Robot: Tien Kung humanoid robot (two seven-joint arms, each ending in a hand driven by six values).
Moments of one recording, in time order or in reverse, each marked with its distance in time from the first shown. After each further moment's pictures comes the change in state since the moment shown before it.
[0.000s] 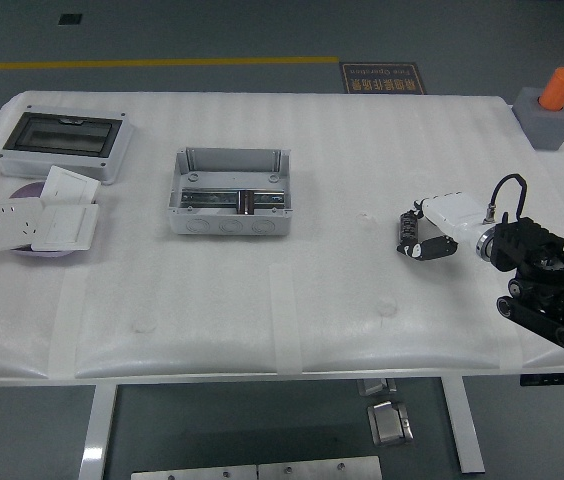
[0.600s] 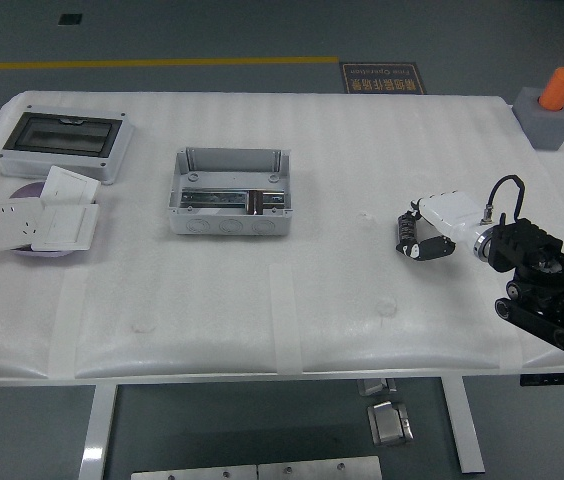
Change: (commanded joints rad) left arm 0.000 -0.001 0.013 -0.004 0.007 0.010 -0.011; right arm -0.004 0.005 0.000 0.001 -0.019 -0.023 0.004
